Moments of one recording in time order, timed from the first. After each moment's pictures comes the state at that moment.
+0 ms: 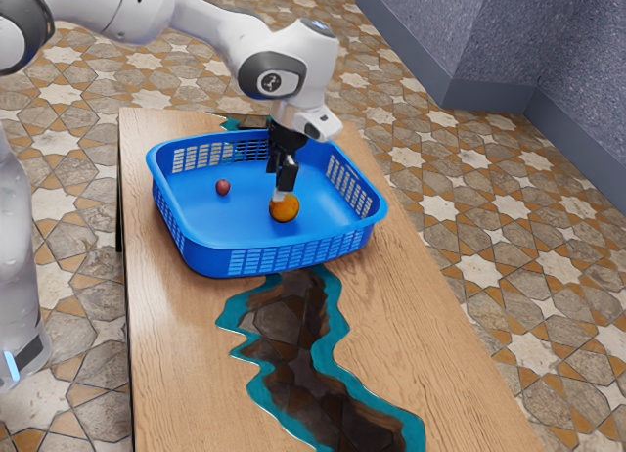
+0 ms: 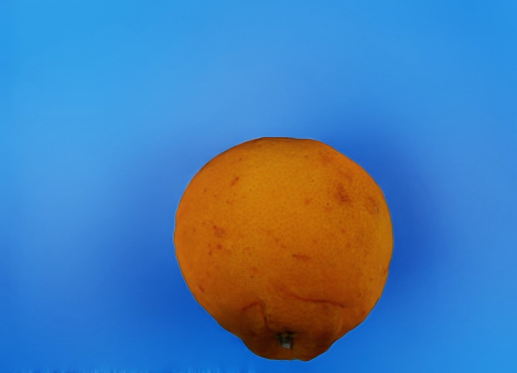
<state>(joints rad) 0.07 -0.19 0.13 -2.17 0.05 1.95 0.24</state>
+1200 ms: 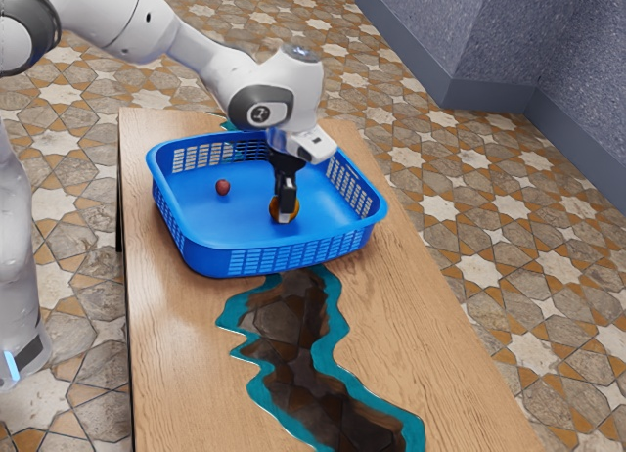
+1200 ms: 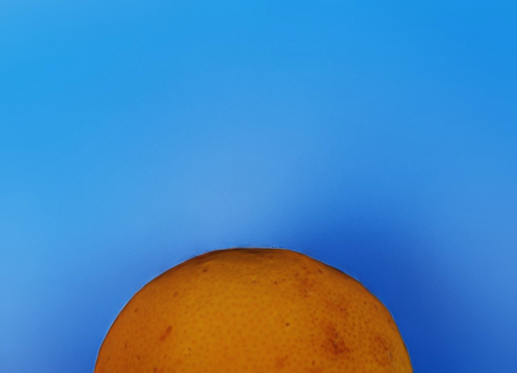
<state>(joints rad) 0.07 -0.16 0.12 -2.30 -0.01 2.23 0.33</state>
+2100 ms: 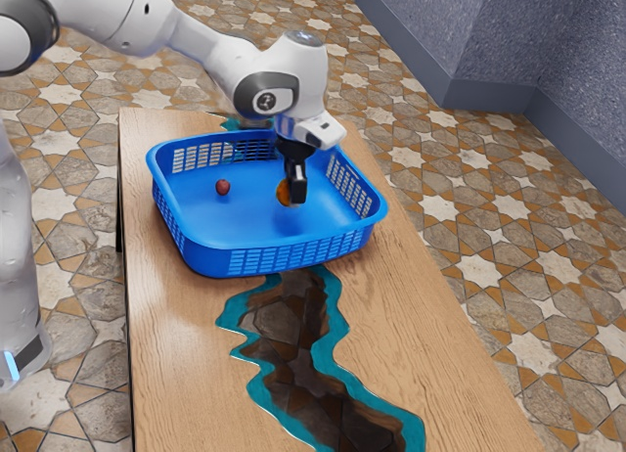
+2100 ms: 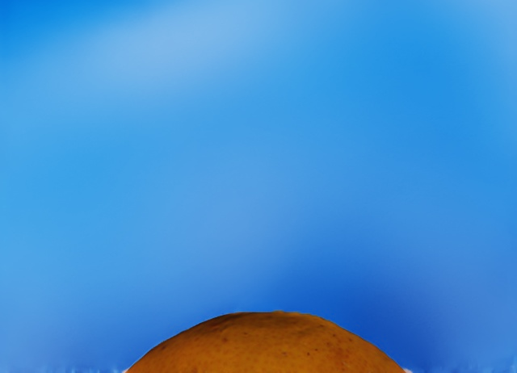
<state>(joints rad) 0.07 -0.18 0.12 -2.24 -0.03 2.20 0.33</state>
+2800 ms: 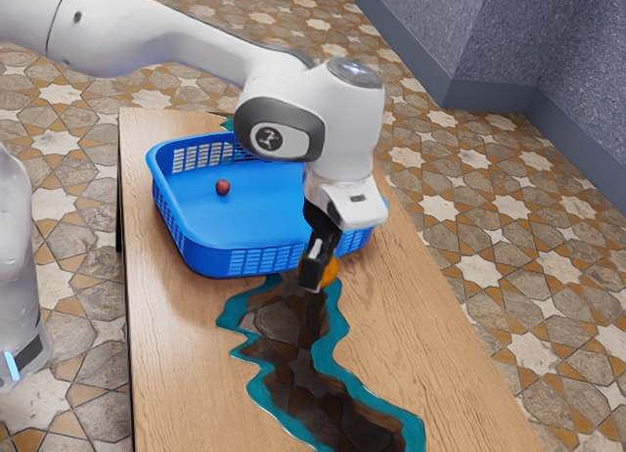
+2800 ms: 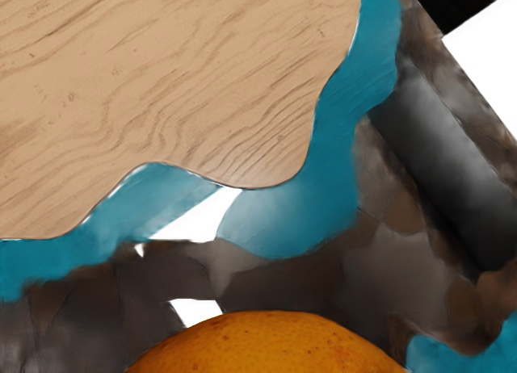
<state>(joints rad) 0.06 -0.26 -0.49 -2.07 -0.12 1.93 0.25</state>
